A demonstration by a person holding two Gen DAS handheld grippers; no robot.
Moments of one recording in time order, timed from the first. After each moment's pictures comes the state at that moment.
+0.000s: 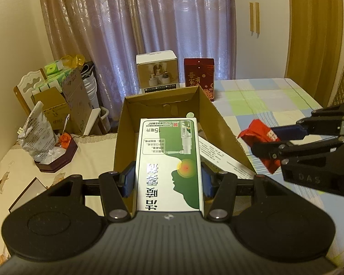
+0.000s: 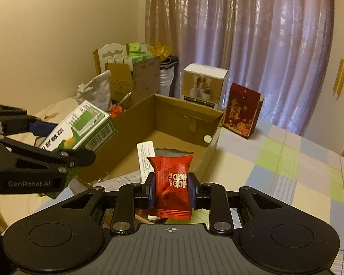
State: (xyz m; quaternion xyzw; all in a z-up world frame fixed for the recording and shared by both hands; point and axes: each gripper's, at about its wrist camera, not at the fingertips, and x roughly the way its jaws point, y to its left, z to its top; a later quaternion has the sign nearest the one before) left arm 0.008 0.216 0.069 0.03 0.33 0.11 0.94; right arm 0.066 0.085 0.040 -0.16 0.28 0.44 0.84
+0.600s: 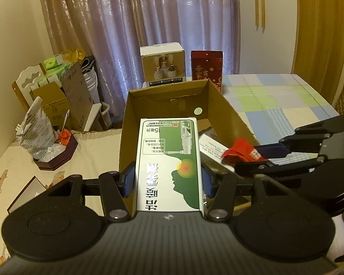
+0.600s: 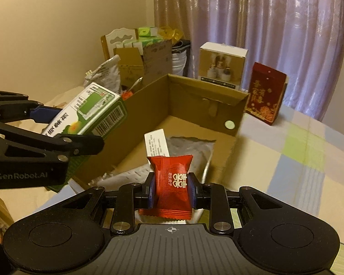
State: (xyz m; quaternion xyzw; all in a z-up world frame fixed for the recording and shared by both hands) left arm 0.036 0.244 0.049 0.02 0.34 0.12 0.93; right arm 0.087 0.129 0.006 -0.15 0.31 0.47 0.81
